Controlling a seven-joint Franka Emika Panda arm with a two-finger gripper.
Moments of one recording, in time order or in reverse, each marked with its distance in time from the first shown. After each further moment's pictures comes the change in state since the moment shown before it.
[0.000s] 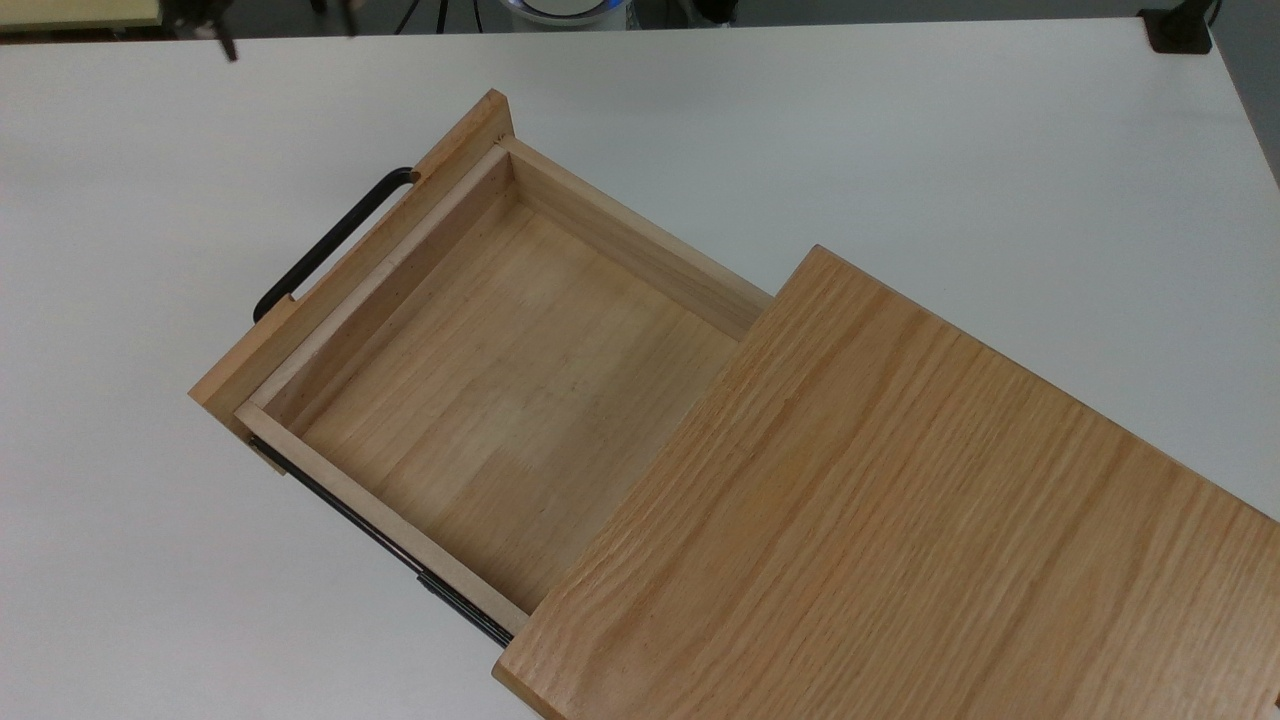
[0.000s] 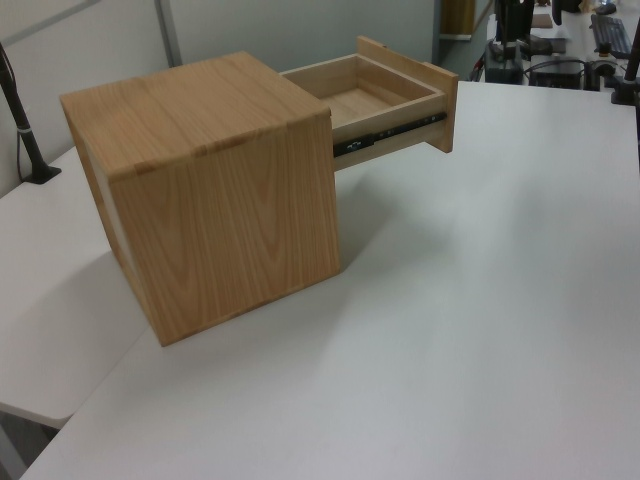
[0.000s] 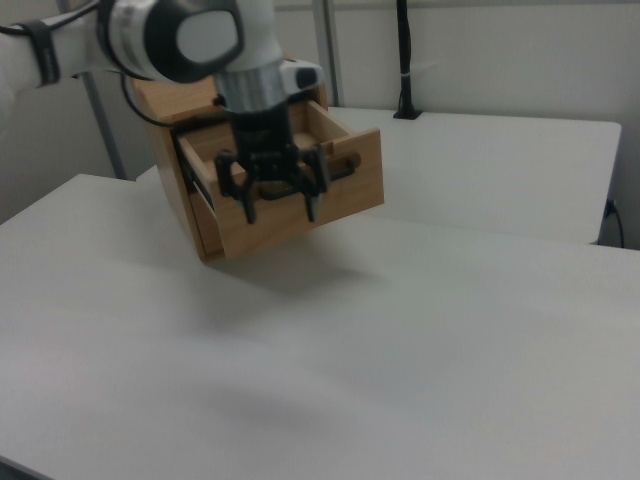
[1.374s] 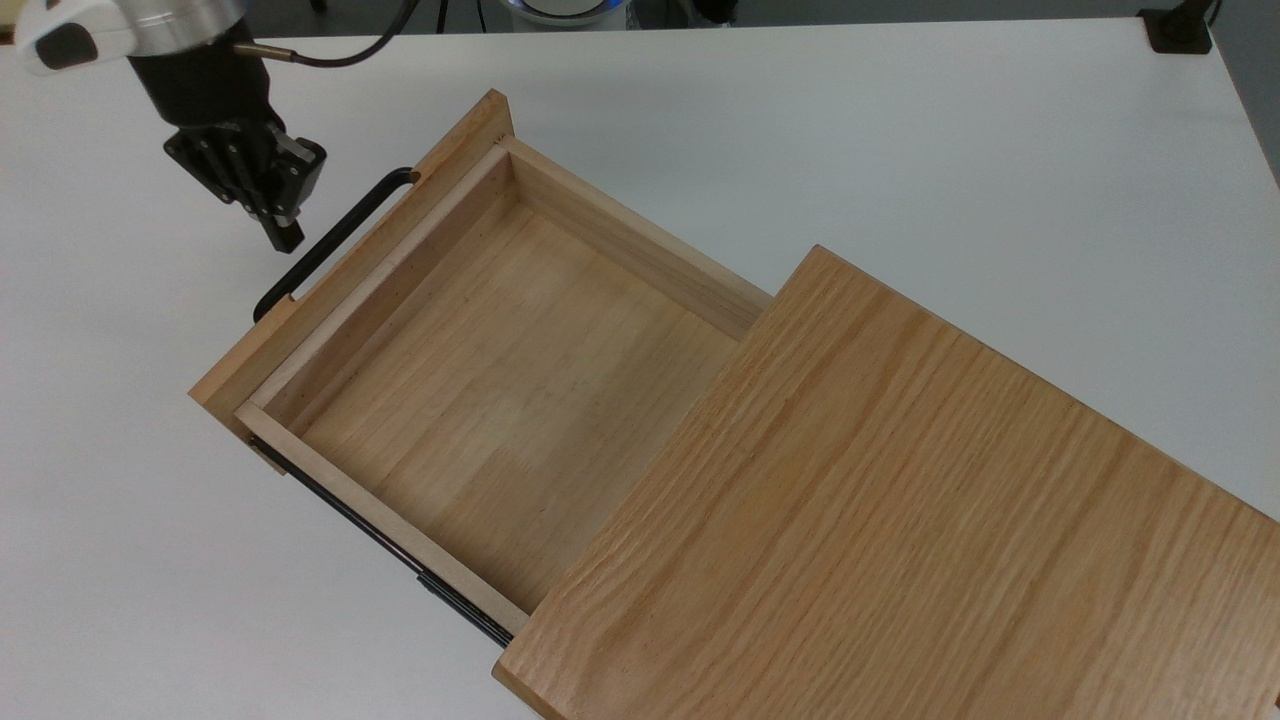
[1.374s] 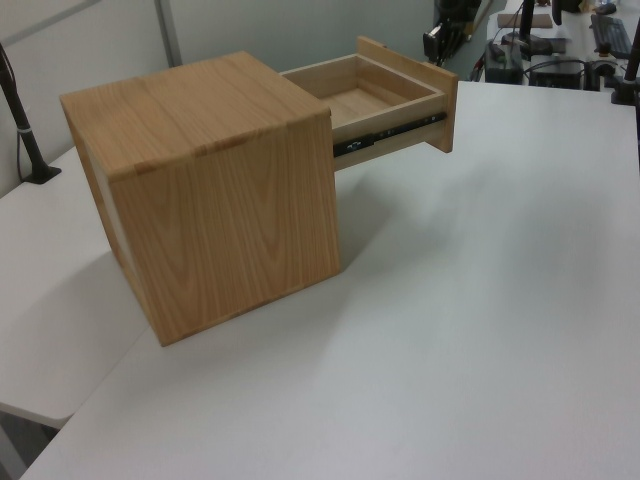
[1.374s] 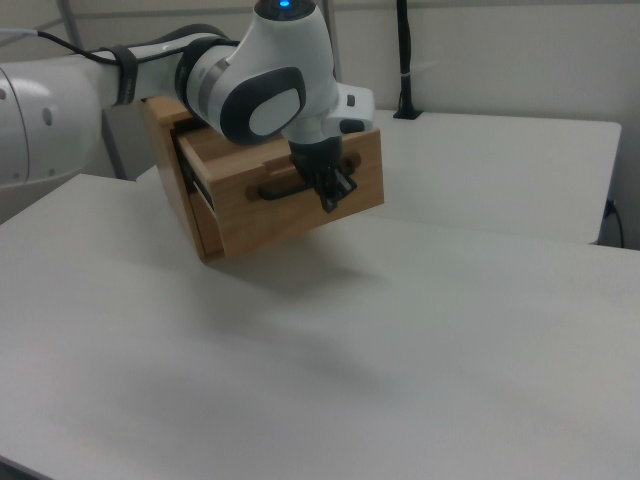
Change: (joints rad) arm 0.088 0.194 -0.120 0.034 0.310 0.407 0.564
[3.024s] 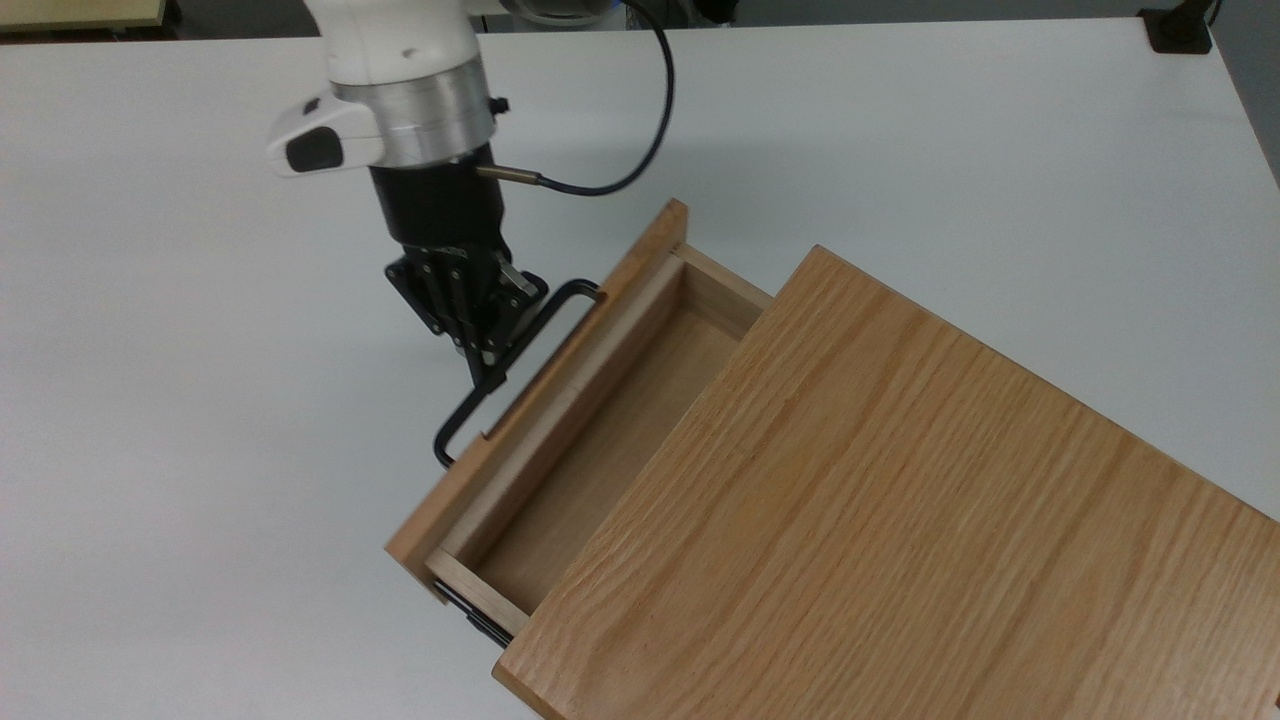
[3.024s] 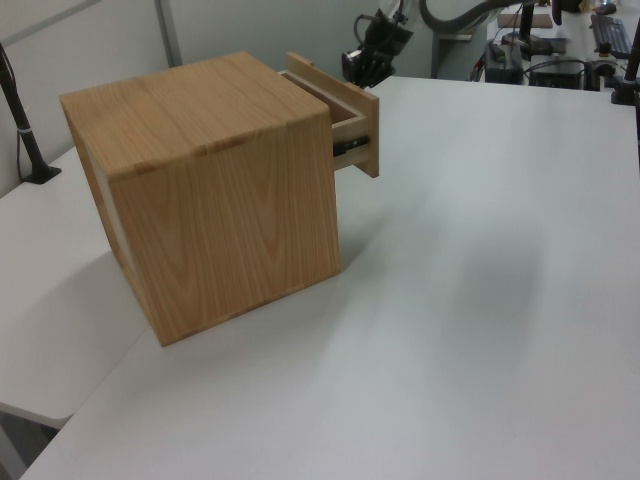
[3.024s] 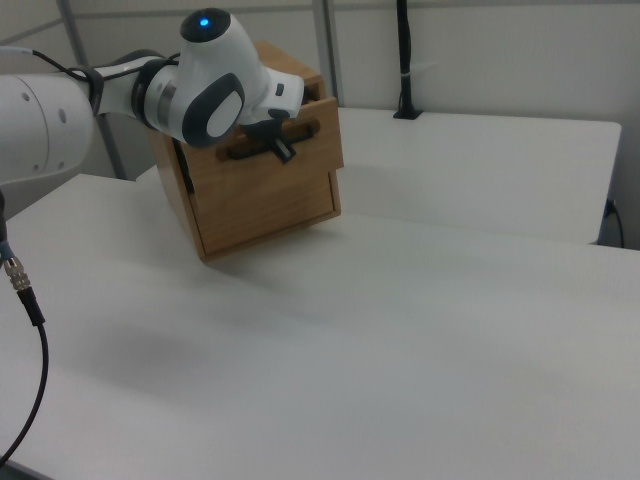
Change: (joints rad) arm 0.224 0.136 0.047 0.070 0.000 0.372 0.409
